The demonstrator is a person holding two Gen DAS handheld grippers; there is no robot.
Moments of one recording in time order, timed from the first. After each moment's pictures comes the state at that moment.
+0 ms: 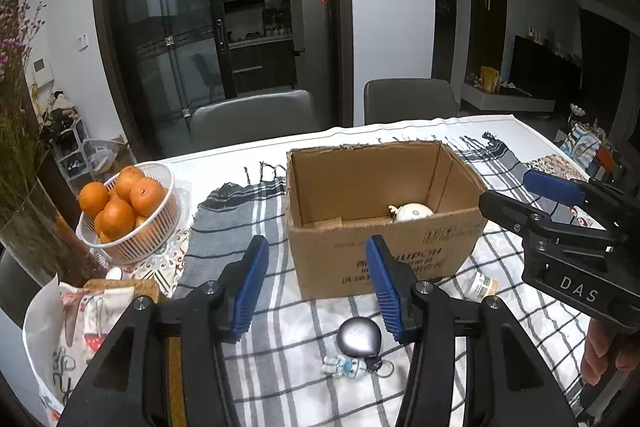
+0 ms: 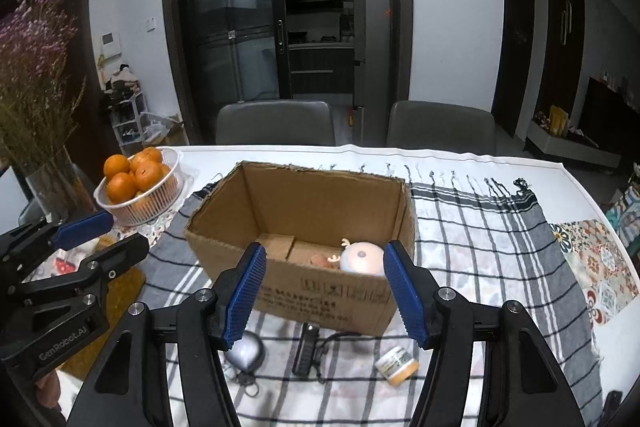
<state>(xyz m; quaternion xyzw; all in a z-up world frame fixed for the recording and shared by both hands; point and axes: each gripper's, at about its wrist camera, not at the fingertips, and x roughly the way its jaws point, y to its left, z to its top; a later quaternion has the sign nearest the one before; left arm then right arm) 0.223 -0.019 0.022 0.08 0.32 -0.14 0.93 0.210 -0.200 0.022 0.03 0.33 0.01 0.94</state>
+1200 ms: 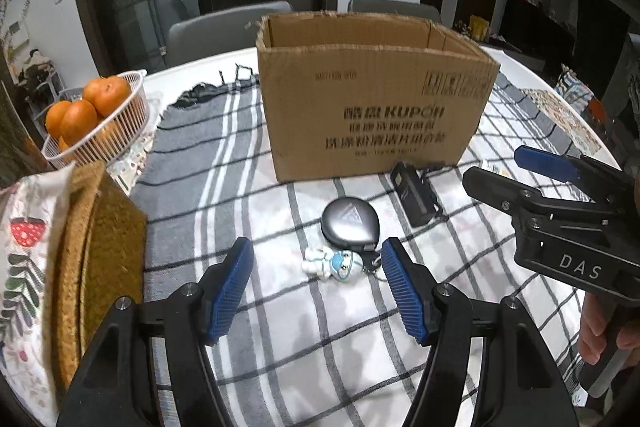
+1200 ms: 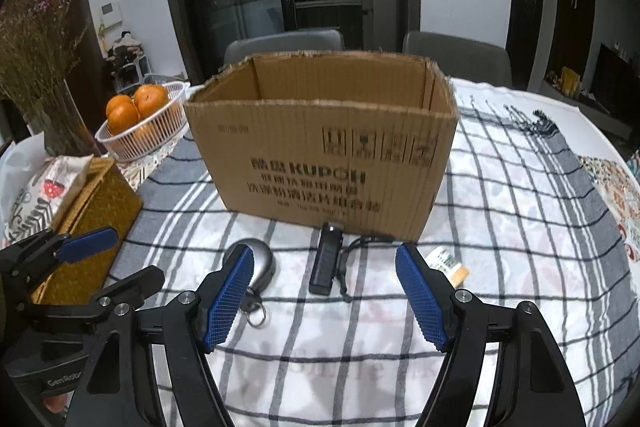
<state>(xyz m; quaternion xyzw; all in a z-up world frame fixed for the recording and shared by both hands) 0.191 -0.012 -0.086 0.08 0.42 -0.17 0.89 0.180 -0.181 -0.074 0.04 0.40 0.03 0.91</state>
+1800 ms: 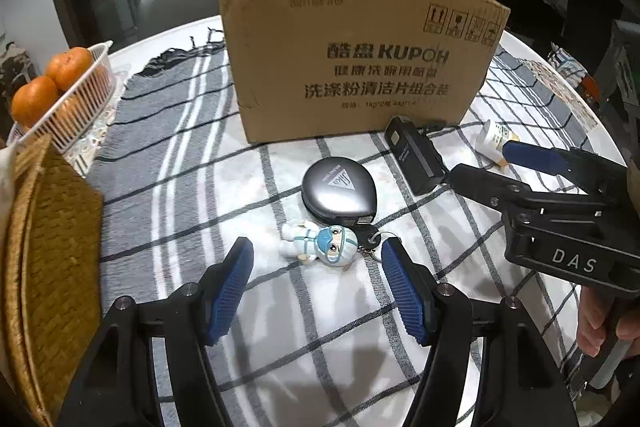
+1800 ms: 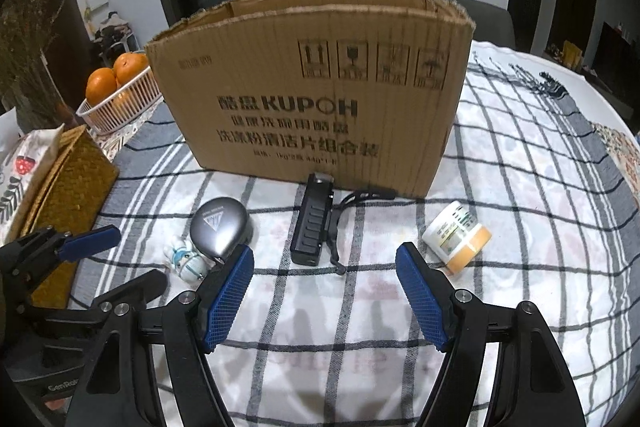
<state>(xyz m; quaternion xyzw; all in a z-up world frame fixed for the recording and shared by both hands) 0.209 -0.024 -0.133 0.09 0.46 -0.20 0.86 0.194 -0.187 -0.126 0.06 0.45 0.03 0.89</state>
